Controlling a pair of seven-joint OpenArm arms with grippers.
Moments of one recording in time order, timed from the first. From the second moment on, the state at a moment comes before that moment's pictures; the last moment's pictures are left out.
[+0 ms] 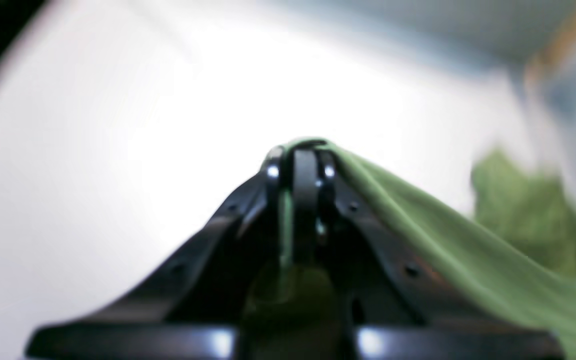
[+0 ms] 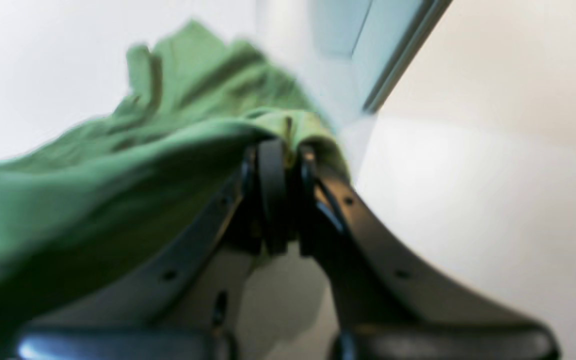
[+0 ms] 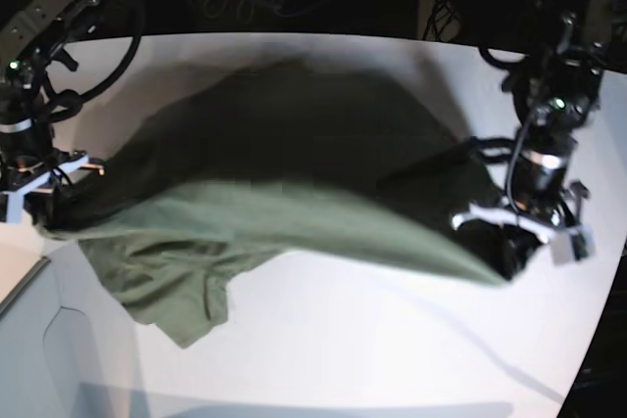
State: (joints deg) left arm 7.7 -28.3 10.3 115.0 -35.1 25.1 17.6; right arm -2.4 -9.2 46.5 116.3 -0.9 40.3 -38.6
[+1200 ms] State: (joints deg) left arm -12.5 -35.3 4.3 115.6 -35.5 25.0 9.7; right arm 10.4 -8.9 34.6 116.8 -1.2 37.4 19.2
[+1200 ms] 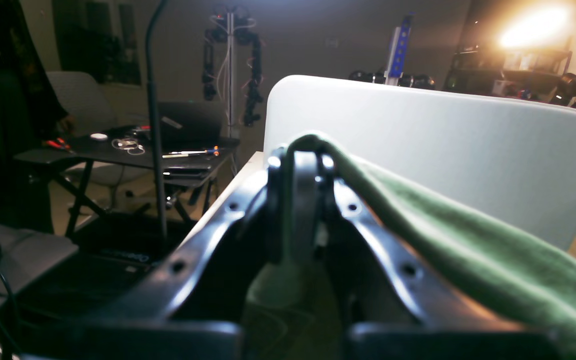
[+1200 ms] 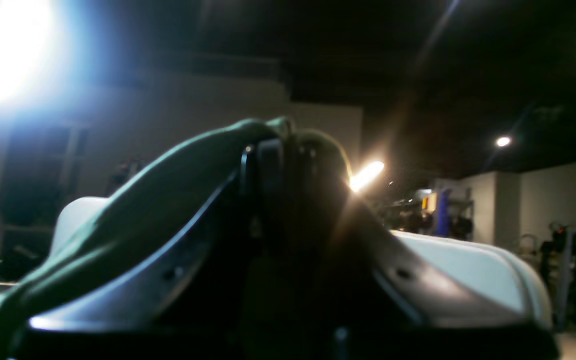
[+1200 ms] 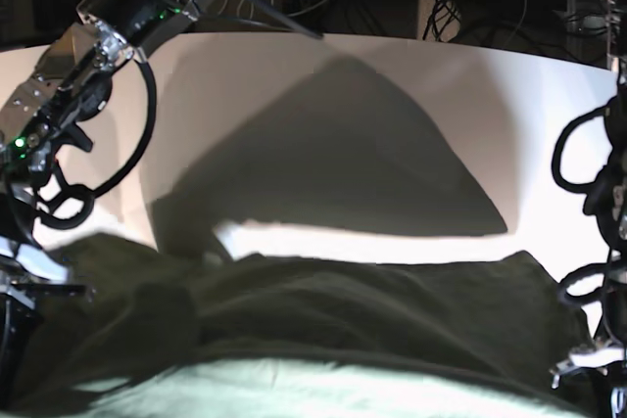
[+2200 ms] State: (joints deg) left arm -21.5 -20.8 1.6 75.8 -35.0 24.5 9.4; right arm 36.0 1.8 25.4 62.7 -1.3 36.4 -8.1
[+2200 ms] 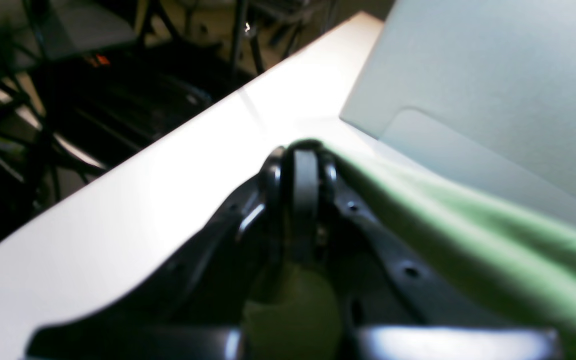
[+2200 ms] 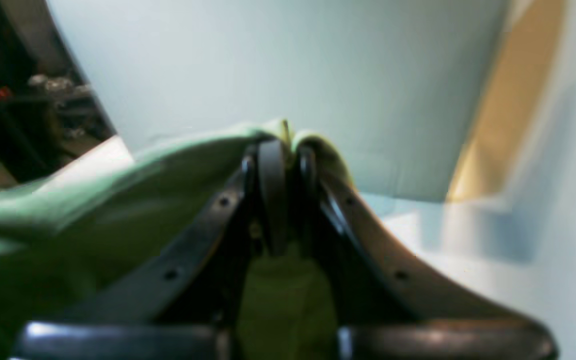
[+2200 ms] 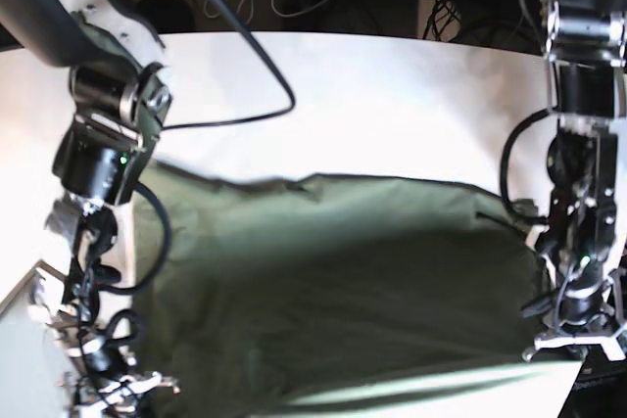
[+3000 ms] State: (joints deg) left arm -34.2 -15.7 1.0 46.6 -35.4 24.9 9.3; right arm 48.9 11.3 13.6 29.2 -1.0 36.0 -7.3
